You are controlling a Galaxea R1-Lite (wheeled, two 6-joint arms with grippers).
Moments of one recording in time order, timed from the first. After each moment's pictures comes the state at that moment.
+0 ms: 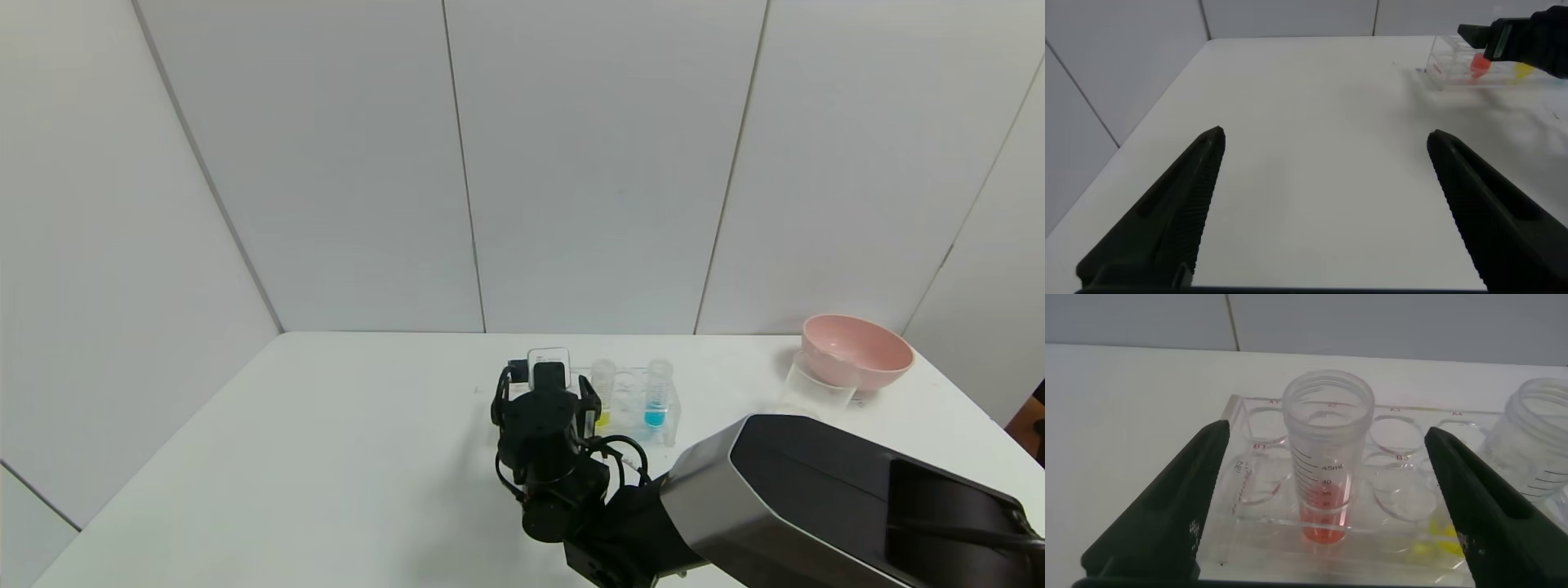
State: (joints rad) left arm 0.00 0.00 0.00 0.00 0.00 0.00; right arm 0.88 2.50 -1.41 -0.97 -0.82 0.14
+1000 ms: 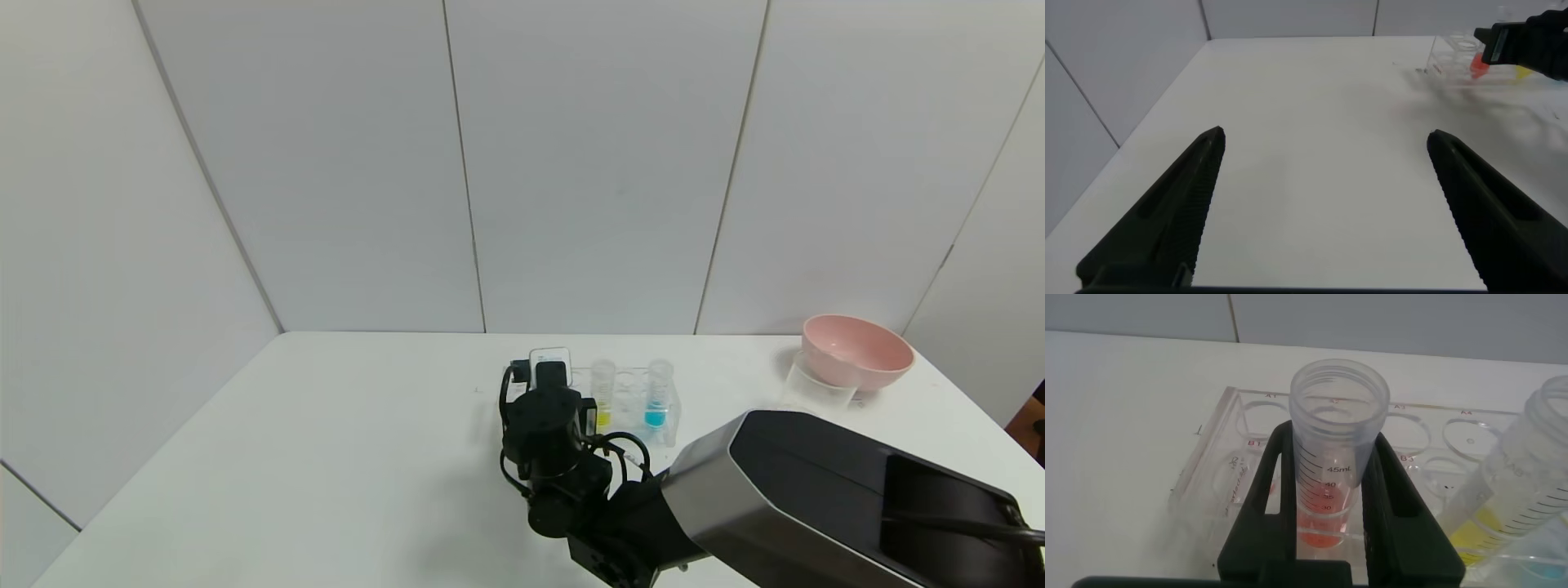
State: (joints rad) left arm 0.00 0.00 0.00 0.00 0.00 0.00; right arm 0.86 2.51 -1.41 -0.95 -0.78 0.14
